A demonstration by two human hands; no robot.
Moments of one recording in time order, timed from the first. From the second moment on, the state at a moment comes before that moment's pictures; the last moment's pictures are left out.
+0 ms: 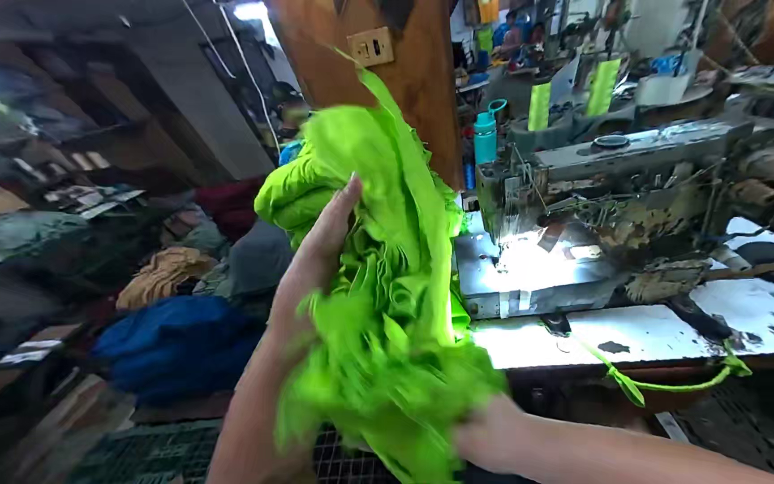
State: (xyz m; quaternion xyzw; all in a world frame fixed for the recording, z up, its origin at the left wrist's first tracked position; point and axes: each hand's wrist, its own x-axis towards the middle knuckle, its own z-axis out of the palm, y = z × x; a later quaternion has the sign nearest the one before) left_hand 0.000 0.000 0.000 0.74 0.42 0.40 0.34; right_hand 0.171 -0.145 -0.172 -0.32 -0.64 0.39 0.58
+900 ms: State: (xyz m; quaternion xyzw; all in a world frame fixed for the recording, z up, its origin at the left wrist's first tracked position) left_hand -0.027 0.118 -0.121 0.89 0.40 0.19 0.03; right_hand 0.150 -0.041 -0.246 -0.34 -0.85 -0.07 0.39
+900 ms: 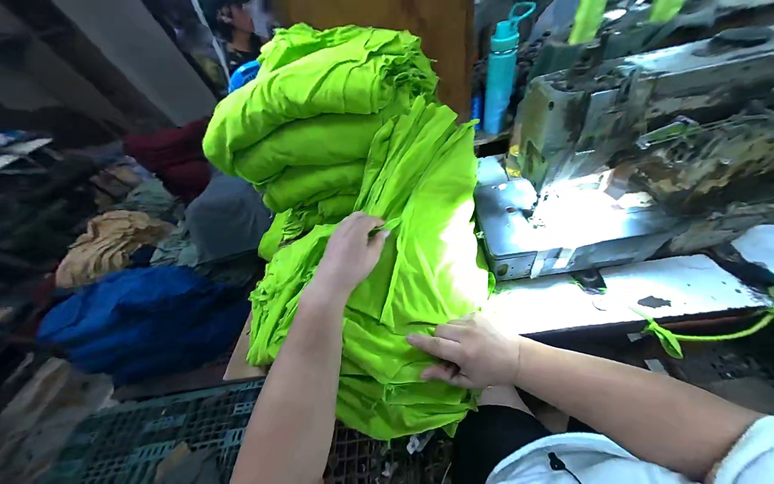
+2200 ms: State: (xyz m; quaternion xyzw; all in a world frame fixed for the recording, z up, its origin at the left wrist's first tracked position) left_hand 0.128 -0.081 -0.192 0.82 0.21 0.32 0.43; right_hand 0.313 -0.148 -0.230 -0.42 -0.66 0.30 0.54
